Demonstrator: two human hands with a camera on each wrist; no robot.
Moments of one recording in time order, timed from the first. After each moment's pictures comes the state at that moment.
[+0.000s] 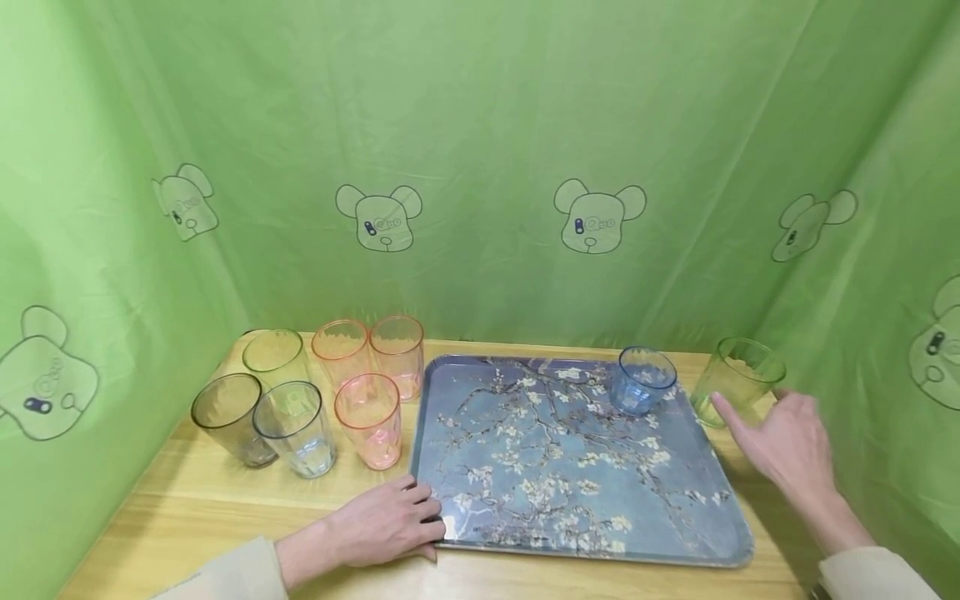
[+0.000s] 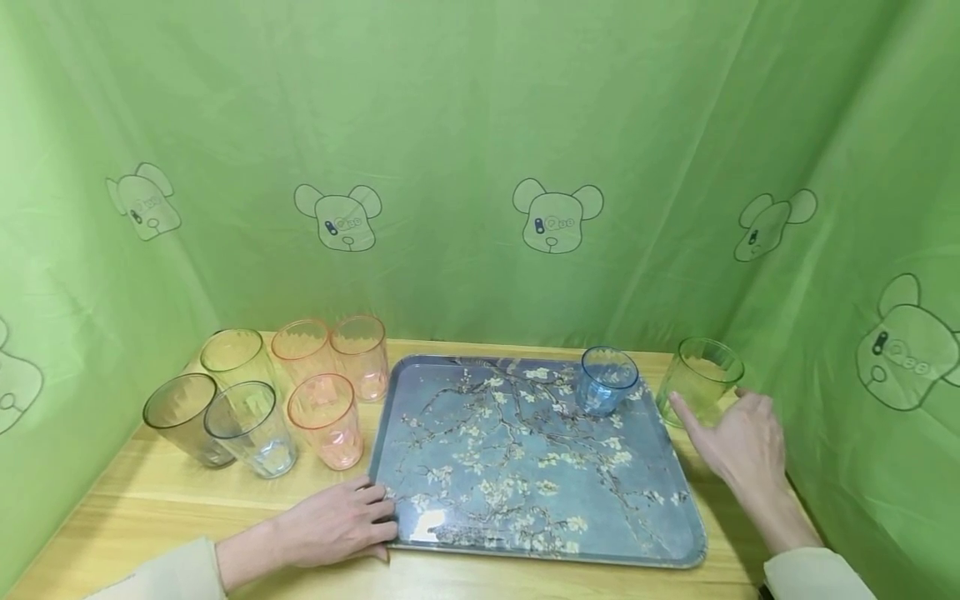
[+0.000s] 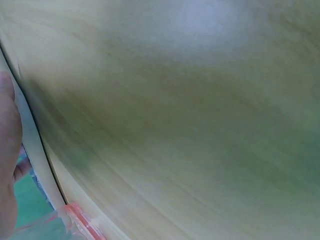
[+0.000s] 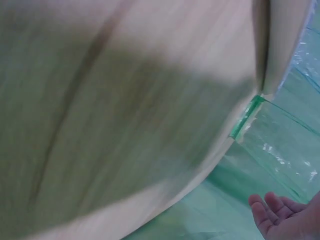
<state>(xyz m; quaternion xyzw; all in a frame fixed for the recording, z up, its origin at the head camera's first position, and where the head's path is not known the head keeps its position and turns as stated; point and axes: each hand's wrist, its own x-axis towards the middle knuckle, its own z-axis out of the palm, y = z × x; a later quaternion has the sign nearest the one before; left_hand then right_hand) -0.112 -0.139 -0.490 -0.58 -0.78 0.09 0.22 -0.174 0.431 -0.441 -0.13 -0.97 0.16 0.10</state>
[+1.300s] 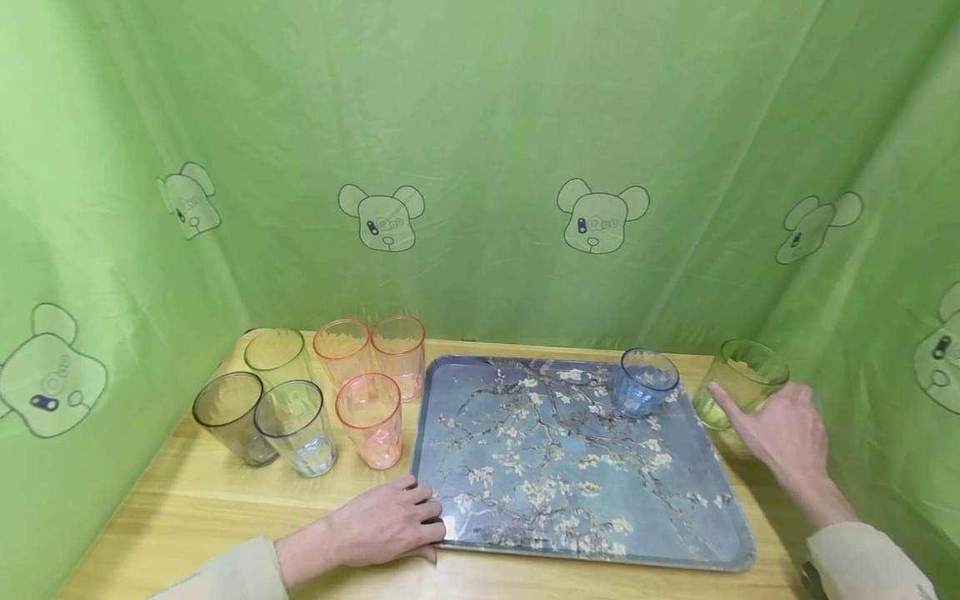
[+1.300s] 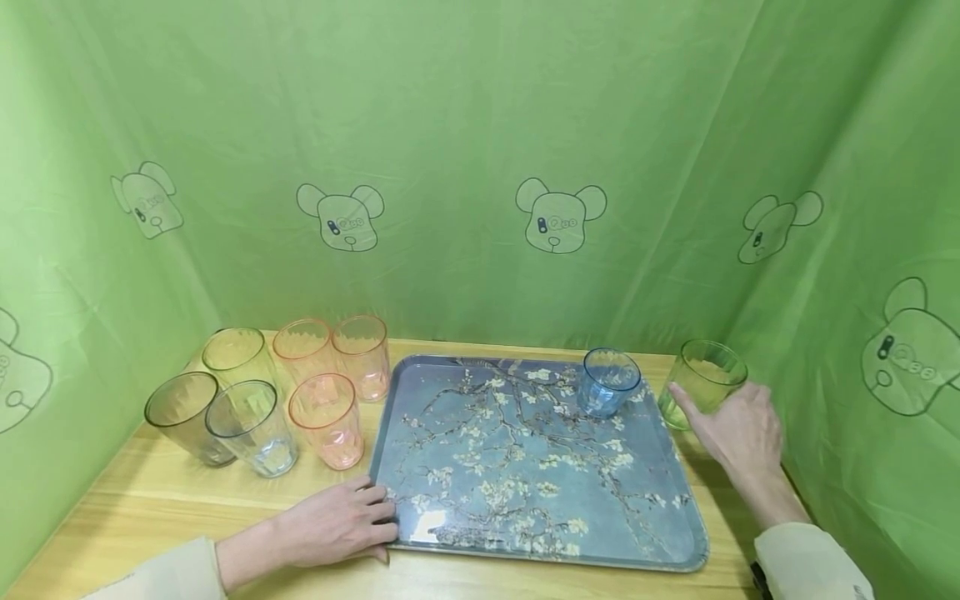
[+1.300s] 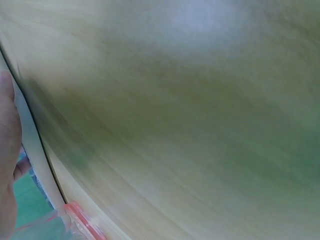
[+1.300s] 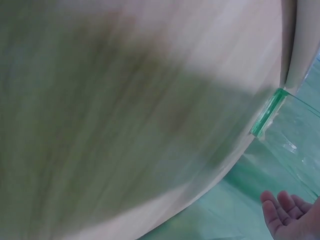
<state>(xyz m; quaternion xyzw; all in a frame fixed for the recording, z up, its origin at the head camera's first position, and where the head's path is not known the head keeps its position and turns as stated) -0.111 -0.139 -0.487 -0.58 -0.78 0.11 0.22 -0.203 0.442 -0.448 -0.14 -0.97 0.15 0.10</state>
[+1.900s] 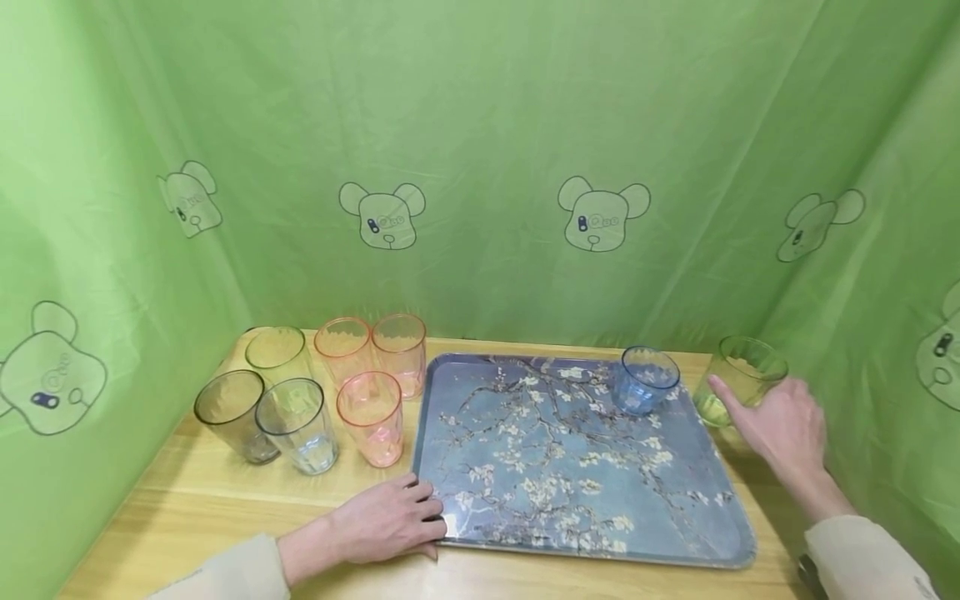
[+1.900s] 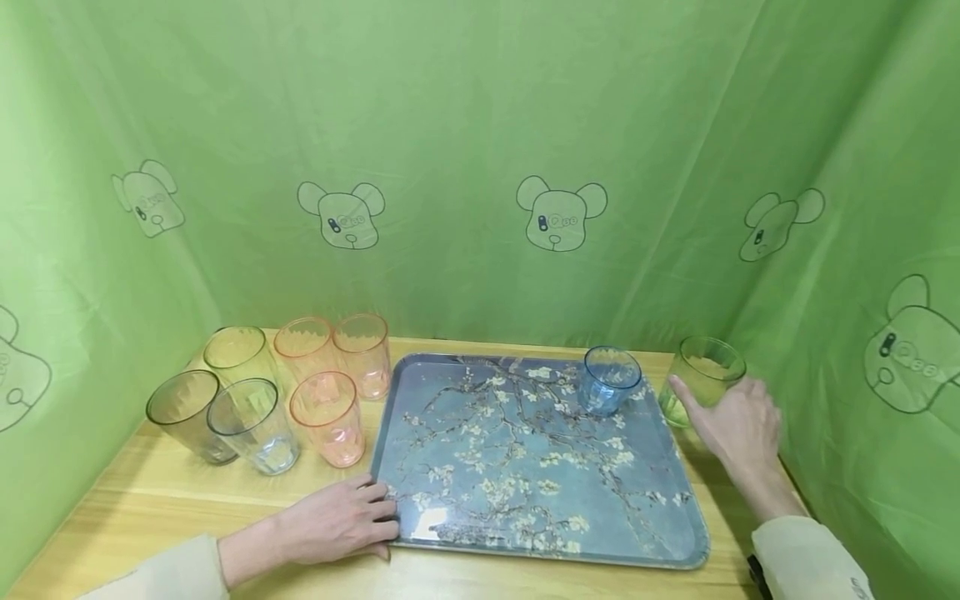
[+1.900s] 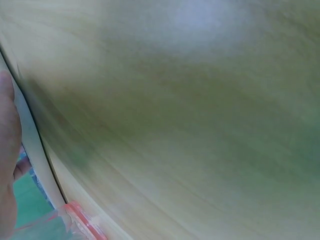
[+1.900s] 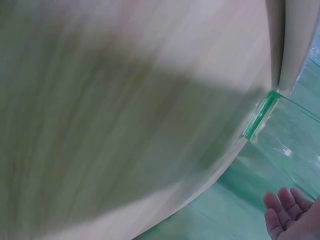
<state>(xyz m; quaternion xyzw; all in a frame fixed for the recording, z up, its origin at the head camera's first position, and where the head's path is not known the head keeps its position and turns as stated) -0.112 -0.139 -0.490 -0.58 -0.77 0.10 0.23 -0.207 0.439 -0.447 -0.14 -0.97 0.14 0.11</state>
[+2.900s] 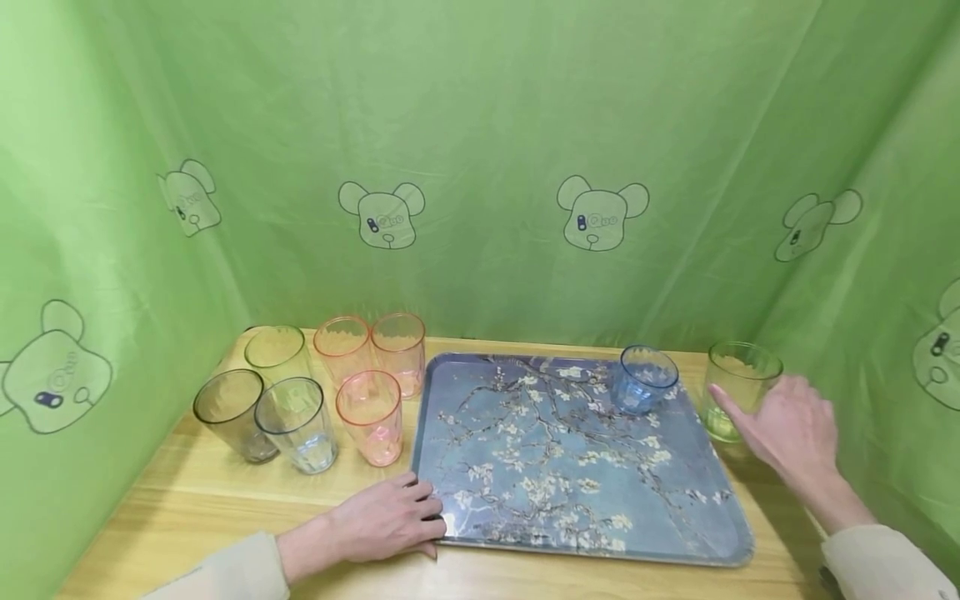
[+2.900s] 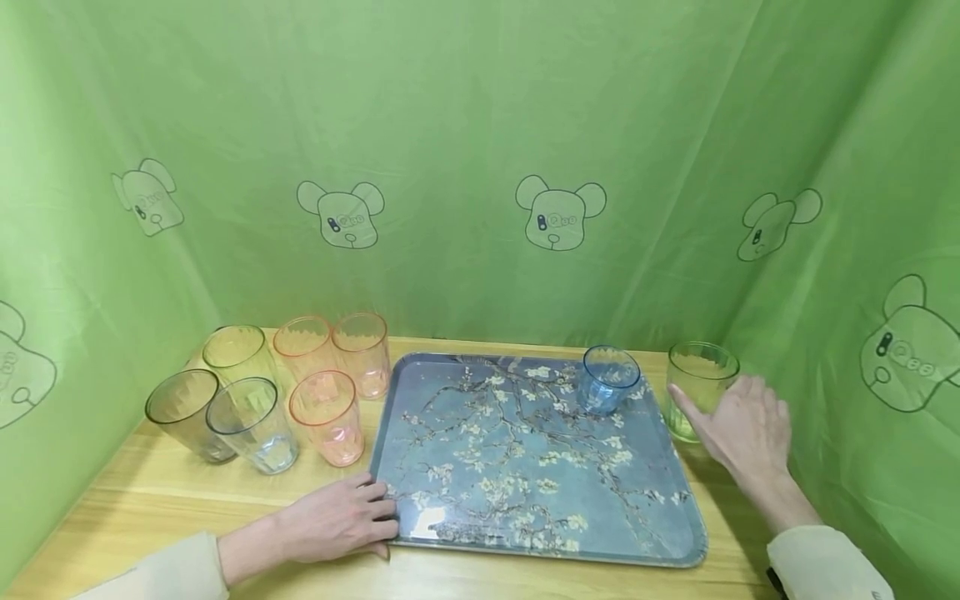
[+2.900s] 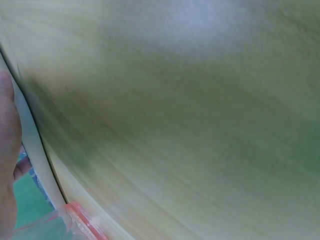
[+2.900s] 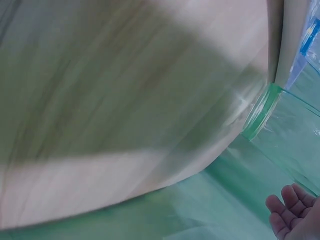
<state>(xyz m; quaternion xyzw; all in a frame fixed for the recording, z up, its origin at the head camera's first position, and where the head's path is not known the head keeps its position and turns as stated) -0.111 -0.138 -0.486 -0.58 -0.77 0.11 0.22 -0.194 0.442 -0.437 -0.05 -0.99 0.06 0.14</state>
